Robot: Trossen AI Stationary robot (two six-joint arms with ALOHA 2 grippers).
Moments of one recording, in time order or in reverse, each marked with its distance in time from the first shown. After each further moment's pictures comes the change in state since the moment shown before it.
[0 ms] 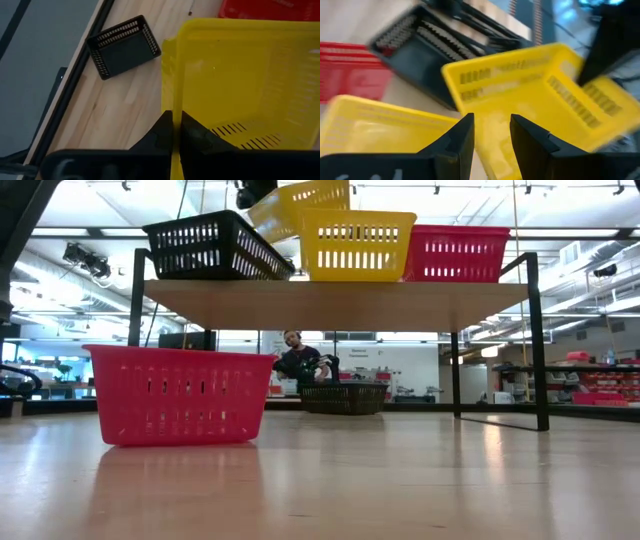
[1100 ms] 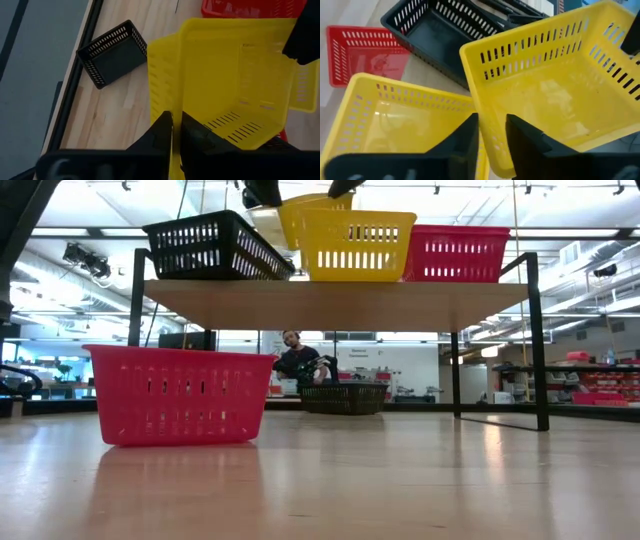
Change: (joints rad) left arm -0.015 0.001 0.000 0.001 0.036 0.118; right arm -0.031 0.000 -0.051 -0.062 -0.030 0.077
